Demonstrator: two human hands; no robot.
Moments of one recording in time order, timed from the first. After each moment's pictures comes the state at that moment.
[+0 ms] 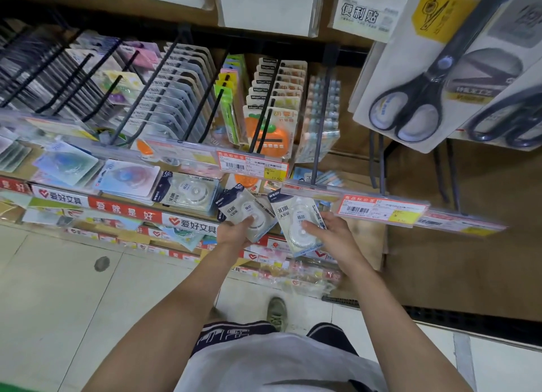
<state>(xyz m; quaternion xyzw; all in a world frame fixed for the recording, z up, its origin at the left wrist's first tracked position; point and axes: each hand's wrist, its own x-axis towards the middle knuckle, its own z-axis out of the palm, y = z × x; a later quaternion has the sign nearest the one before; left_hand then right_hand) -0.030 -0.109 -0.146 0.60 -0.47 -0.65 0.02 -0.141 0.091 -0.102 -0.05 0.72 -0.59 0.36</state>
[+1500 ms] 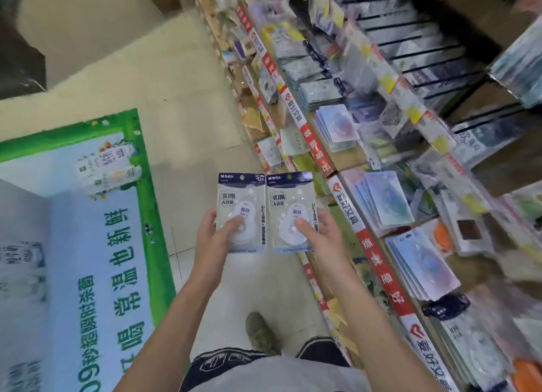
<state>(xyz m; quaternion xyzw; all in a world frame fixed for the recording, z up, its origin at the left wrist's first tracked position) 0.446 -0.385 -0.021 0.60 -0.25 -0.56 0.52 0.245 -0.399 -0.036 -0.36 0.59 -0.41 0.60</state>
